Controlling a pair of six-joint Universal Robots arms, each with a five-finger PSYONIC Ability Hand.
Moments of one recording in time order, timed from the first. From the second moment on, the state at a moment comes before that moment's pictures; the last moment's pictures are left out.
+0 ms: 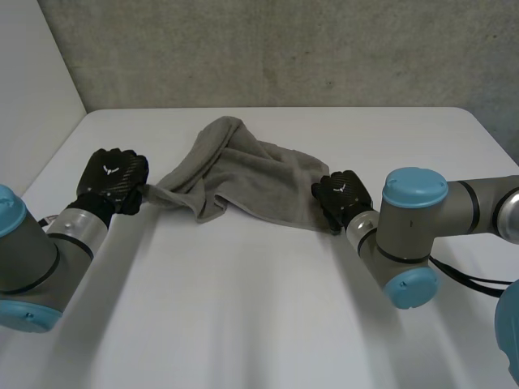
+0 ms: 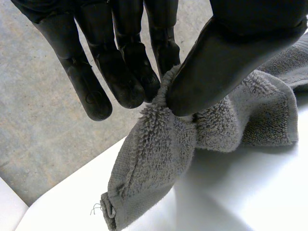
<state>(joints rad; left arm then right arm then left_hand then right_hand) 4.54 -1.97 -1.82 3.77 -1.30 3.41 2.05 -0.72 1.22 -0.24 1.49 2.69 1.28 1.33 1.34 1.36 1.12 0.69 0.68 0.69 0.69 0.51</state>
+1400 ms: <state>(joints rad) 4.54 -1.97 -1.83 3.78 -1.30 3.41 2.04 -0.78 1.31 -0.22 1.48 2.70 1.28 1.33 1.34 1.36 1.12 0.72 0.72 0.71 0.72 0.51</state>
